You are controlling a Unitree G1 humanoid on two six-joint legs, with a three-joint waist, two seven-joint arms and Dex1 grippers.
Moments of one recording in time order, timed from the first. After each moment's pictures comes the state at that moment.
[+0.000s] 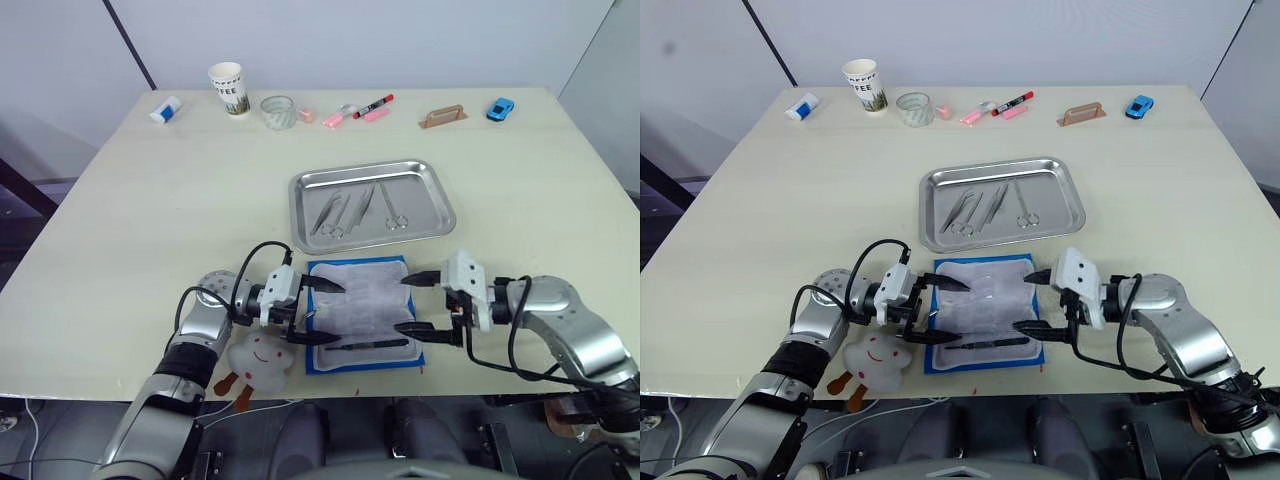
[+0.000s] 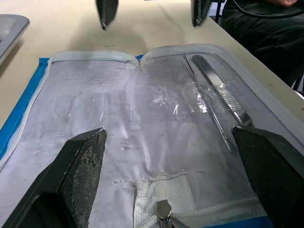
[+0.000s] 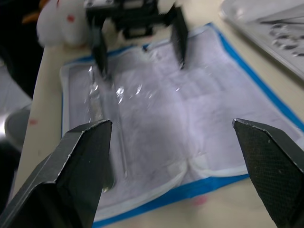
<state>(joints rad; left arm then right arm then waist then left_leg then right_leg) -0.42 0.51 -0.20 0.51 -0.29 -0.29 -1.54 -0.24 -0.68 0.25 -0.30 0.29 0.38 1.08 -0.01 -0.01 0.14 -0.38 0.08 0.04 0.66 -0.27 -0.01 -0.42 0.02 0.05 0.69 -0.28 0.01</state>
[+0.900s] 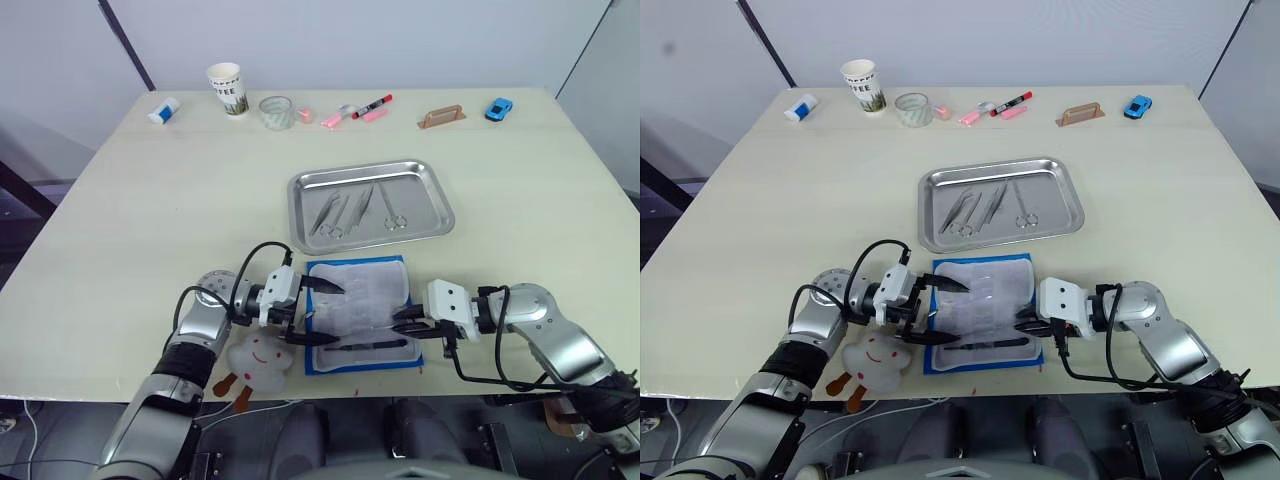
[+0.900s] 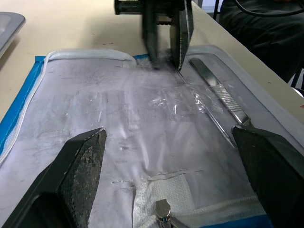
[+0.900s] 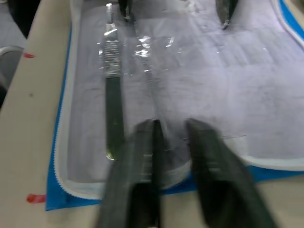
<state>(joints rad) -0.42 0.52 -0.20 0.49 -0.29 -0.29 -1.55 -0.26 -0.66 0.36 -0.20 0.13 0.23 1.13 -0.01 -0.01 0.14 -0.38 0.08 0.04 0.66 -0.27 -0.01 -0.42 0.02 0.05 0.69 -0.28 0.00</state>
